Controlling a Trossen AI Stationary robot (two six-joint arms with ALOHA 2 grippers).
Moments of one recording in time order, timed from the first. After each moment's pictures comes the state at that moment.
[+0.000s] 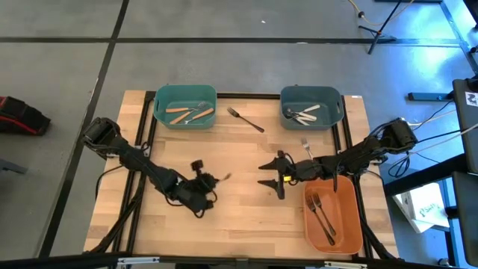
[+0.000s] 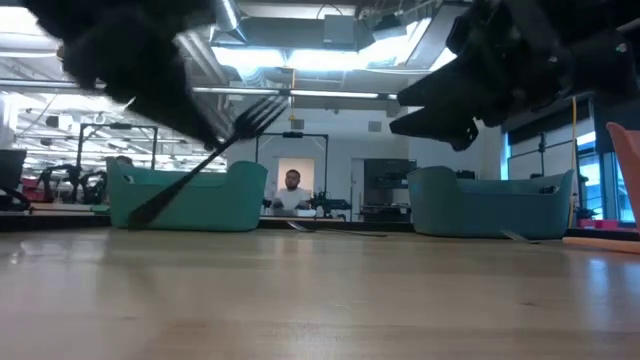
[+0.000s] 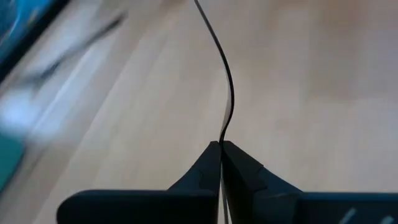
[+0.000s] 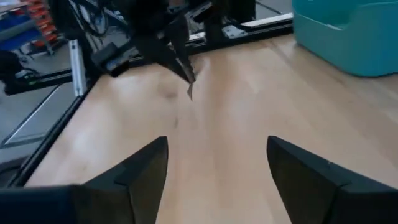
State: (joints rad) left arm -0.52 1.57 0.85 -0.33 -0.75 -0.59; right arm 0.29 1.47 0.44 0.76 0.26 0.29
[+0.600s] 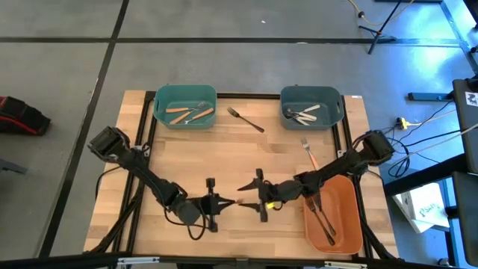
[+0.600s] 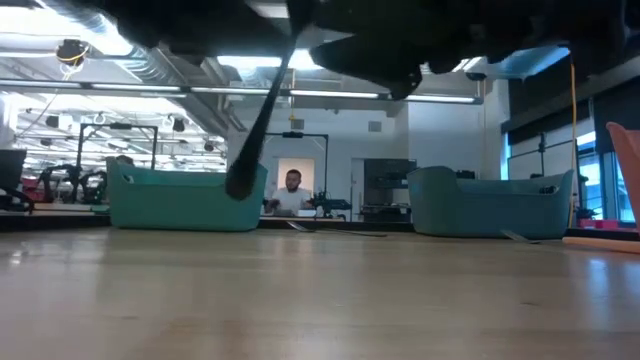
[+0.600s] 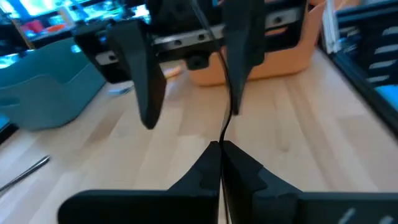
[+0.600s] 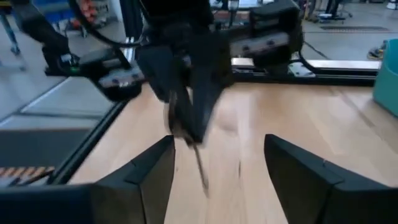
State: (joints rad) left arm -0.63 1.71 0.84 0.45 -0.78 -0.10; right arm 0.45 1.76 0.79 0.78 0.31 0.08
